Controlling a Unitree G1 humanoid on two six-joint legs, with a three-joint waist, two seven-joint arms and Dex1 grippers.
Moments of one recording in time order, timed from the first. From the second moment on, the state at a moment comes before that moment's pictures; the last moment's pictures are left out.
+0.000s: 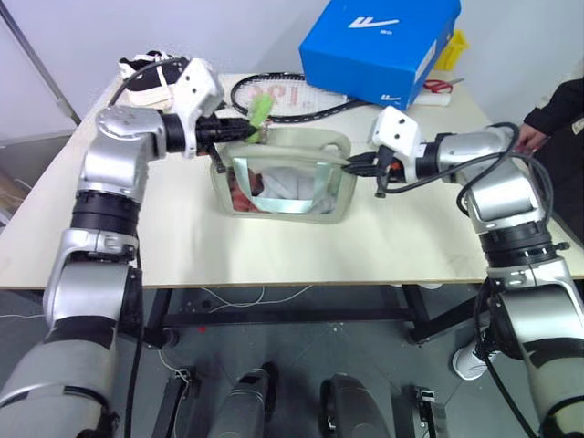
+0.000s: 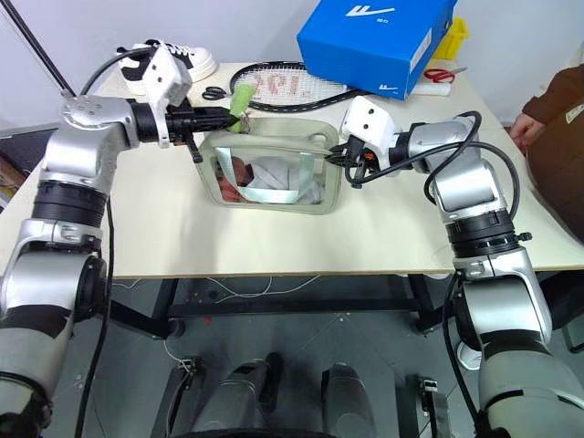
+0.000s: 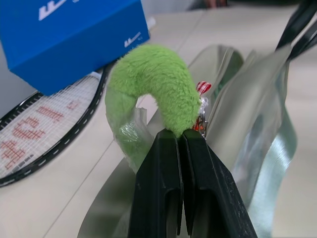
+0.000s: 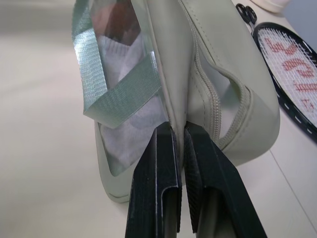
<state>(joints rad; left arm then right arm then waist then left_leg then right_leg) -1.15 0.58 -0.09 0.61 -0.13 0.23 -1.09 -0.98 -0.65 0.16 0.28 0.02 0.35 1.12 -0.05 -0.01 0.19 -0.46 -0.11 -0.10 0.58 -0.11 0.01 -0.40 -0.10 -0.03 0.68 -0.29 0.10</state>
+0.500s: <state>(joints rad) -1.14 0.75 -0.08 0.49 -0.13 0.32 -1.18 -0.98 -0.64 0.16 0.29 0.02 0.34 1.10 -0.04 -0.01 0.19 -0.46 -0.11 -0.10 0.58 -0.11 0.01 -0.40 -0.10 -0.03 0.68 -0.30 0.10</state>
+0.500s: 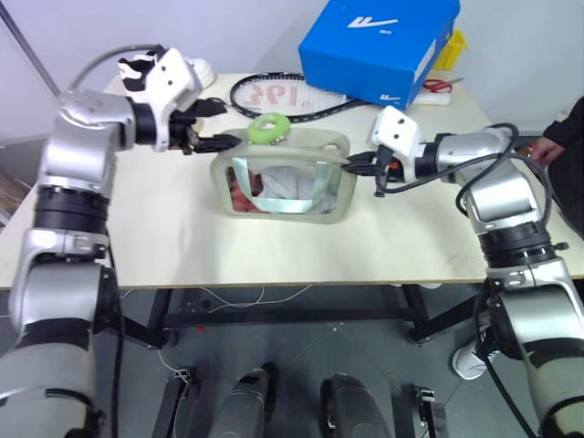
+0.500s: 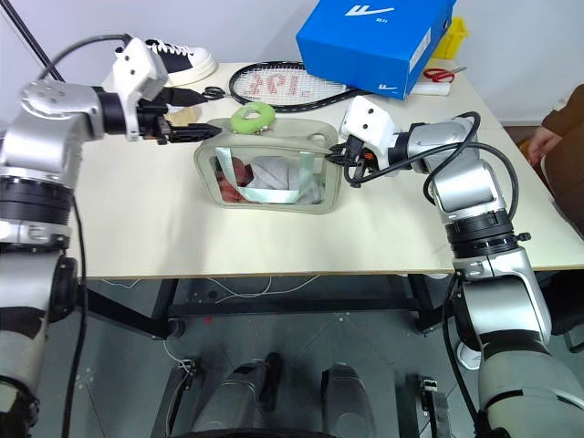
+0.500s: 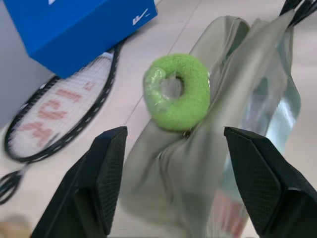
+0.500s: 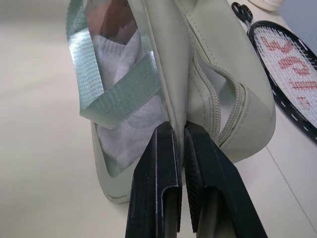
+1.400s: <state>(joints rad) -0.94 0.63 -0.04 0.37 -0.17 0.45 -1.04 -0.99 -0.63 0.16 0.31 0.02 0.36 1.10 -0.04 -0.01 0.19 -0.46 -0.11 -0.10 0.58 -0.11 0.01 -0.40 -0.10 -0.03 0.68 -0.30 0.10</state>
